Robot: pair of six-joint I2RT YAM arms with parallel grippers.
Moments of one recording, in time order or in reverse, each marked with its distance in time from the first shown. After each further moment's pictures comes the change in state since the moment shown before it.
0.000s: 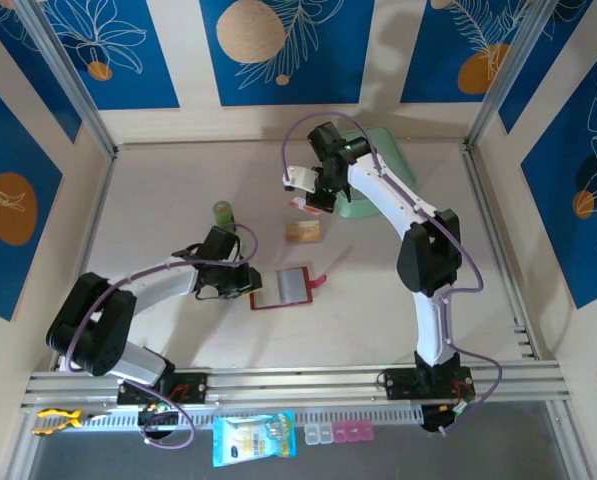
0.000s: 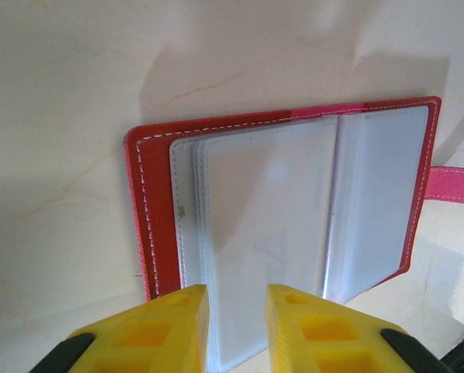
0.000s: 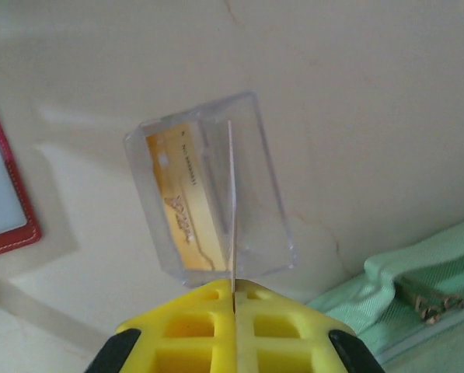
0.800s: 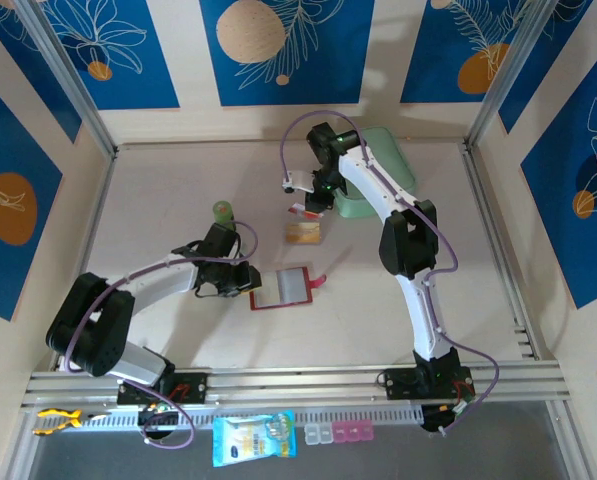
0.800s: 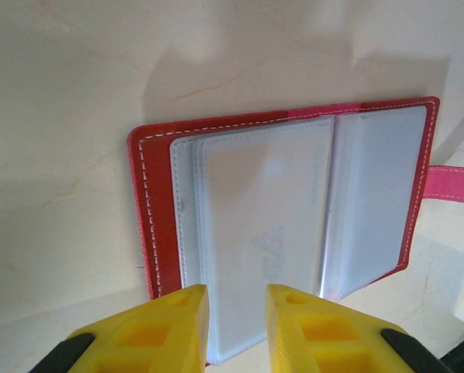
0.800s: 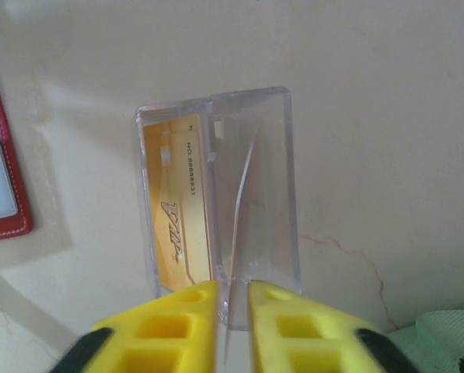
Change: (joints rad) left arm 0.000 -0.001 0.035 -0.060 -0.014 0.010; right arm -0.038 0.226 0.240 -0.185 -0.095 -0.106
